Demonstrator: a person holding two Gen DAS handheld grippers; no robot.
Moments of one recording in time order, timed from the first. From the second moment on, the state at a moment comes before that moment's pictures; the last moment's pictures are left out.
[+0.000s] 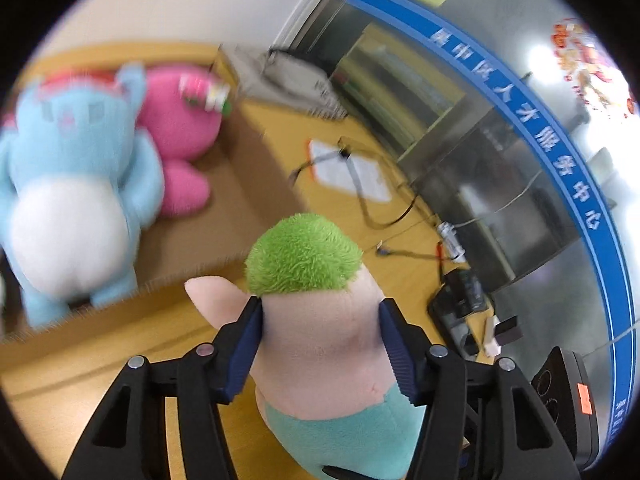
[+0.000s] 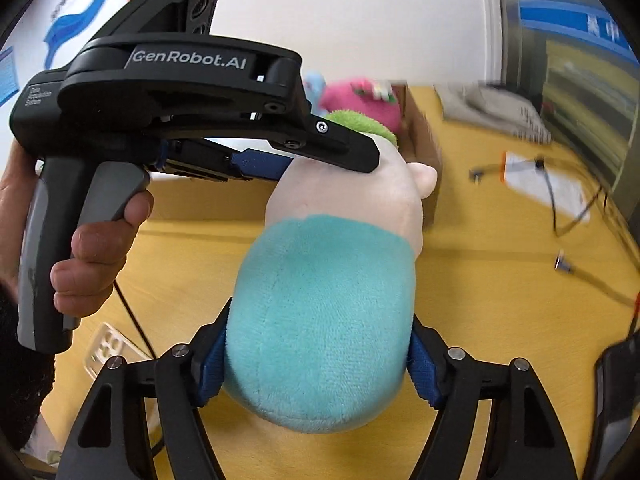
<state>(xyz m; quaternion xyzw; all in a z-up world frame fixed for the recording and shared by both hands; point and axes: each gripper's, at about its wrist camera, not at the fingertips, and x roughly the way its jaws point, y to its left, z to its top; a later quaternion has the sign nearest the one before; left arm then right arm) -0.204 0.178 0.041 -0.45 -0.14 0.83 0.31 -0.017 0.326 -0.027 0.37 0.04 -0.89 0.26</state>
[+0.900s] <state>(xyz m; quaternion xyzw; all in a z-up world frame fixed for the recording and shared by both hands) -0.420 0.167 0.037 -0.48 -0.08 0.82 0.31 -0.214 0.292 -0.024 0.33 0.05 -0.90 0.28</state>
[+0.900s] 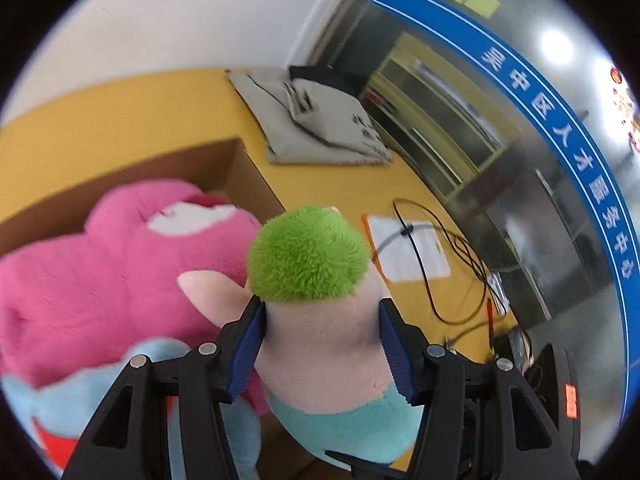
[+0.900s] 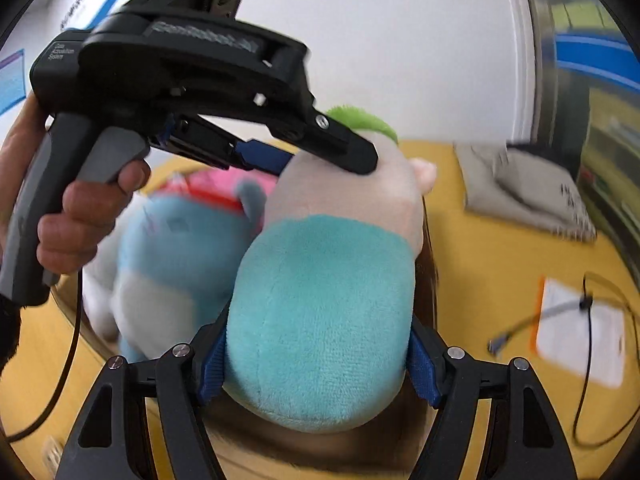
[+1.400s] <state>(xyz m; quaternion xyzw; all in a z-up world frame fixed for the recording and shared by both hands) -0.414 0.195 -0.001 -0.52 -0.04 0.80 0.31 -0.197 0.319 -0.032 0.43 0.04 -0.86 0.28</state>
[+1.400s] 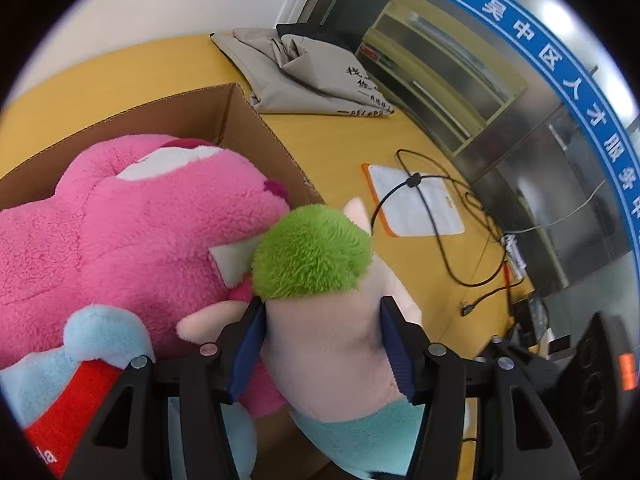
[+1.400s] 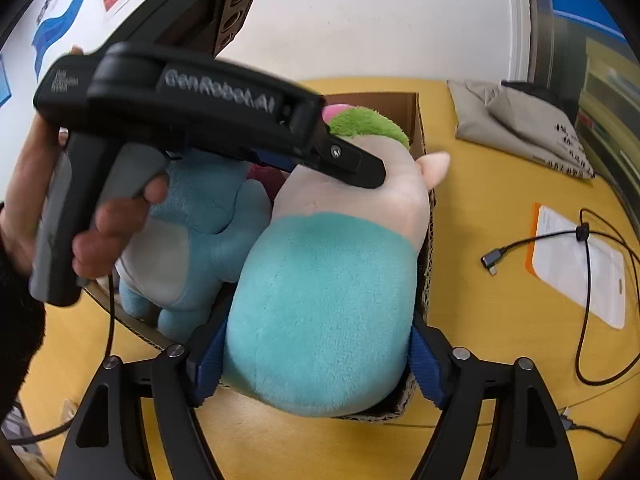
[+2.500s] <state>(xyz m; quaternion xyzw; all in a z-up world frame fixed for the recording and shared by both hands) -0.086 0.023 0.098 -0.33 -0.03 0.94 -0.03 -0.035 0.288 0.058 0.29 0.03 -0.93 0.23</state>
